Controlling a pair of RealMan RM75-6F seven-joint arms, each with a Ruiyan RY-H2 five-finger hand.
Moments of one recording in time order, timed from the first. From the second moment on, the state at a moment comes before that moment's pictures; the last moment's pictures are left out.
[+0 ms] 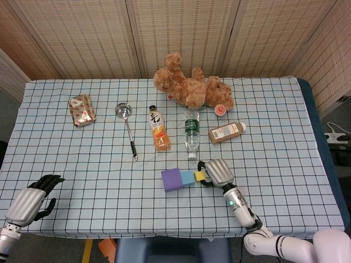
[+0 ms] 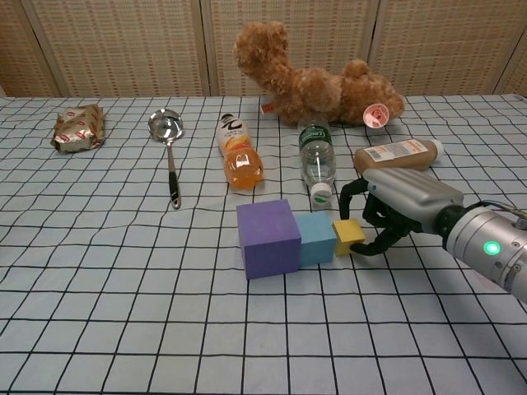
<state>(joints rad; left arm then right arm) -0.20 -1.05 0.07 -1.56 1.62 1.33 -0.06 0.57 -1.77 0.14 -1.24 -1.31 1.01 -0.21</state>
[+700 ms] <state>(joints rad) -0.20 -1.05 0.07 -1.56 1.62 1.33 -0.06 0.58 -1.79 0.13 -1.22 -1.31 1.01 -0.17</state>
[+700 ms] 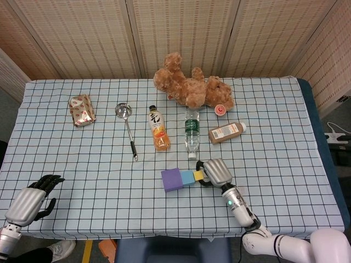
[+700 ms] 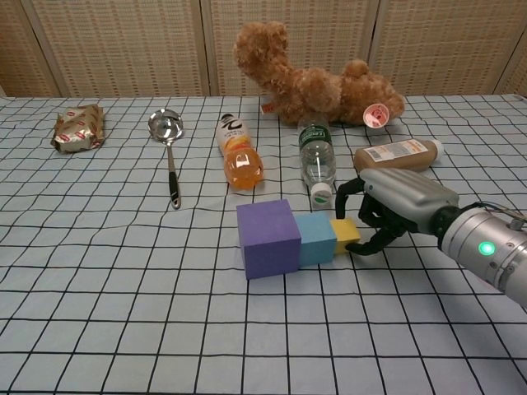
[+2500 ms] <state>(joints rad) -0.21 -1.05 0.08 -1.57 1.62 1.32 -0.05 0.57 -1.66 0.12 -1.39 -1.21 0.95 -0.21</state>
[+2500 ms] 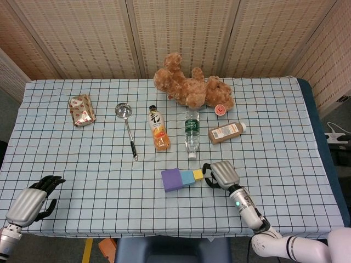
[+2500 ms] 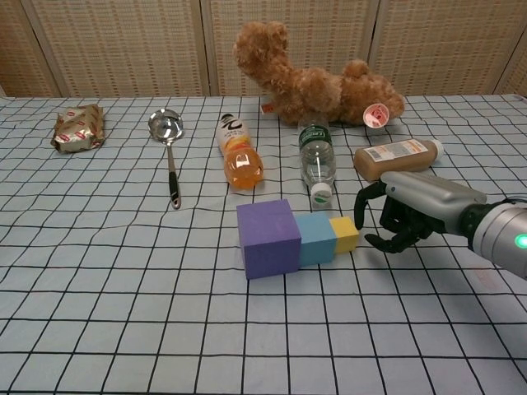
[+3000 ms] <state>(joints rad) -0.21 -1.05 0.08 -1.57 1.62 1.31 -0.05 0.58 -1.68 0.11 -1.34 -1.26 0.94 -0.13</state>
